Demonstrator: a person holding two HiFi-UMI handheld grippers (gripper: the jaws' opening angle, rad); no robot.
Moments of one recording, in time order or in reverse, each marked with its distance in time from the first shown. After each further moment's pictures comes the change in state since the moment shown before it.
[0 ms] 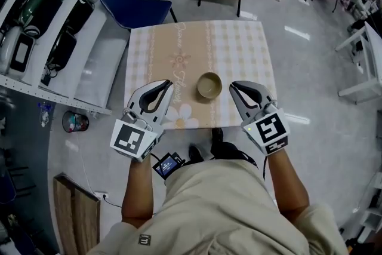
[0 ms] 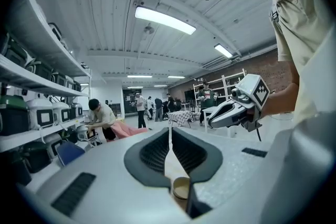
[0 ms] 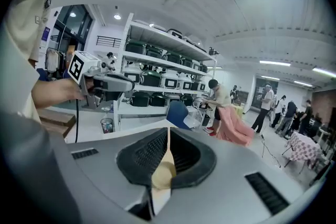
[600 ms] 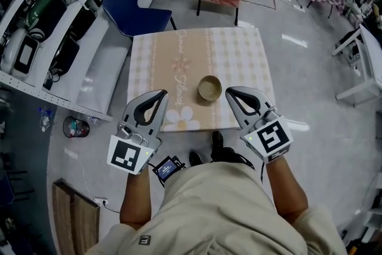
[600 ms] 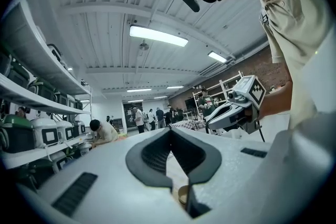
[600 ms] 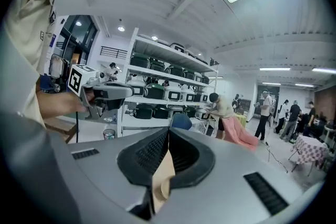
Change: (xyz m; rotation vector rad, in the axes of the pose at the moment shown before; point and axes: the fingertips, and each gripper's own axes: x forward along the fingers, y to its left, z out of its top) left arm -0.054 -0.018 0.047 0.086 -0.136 0.038; right arm -0.034 0.037 0.048 0.001 -0.142 0.016
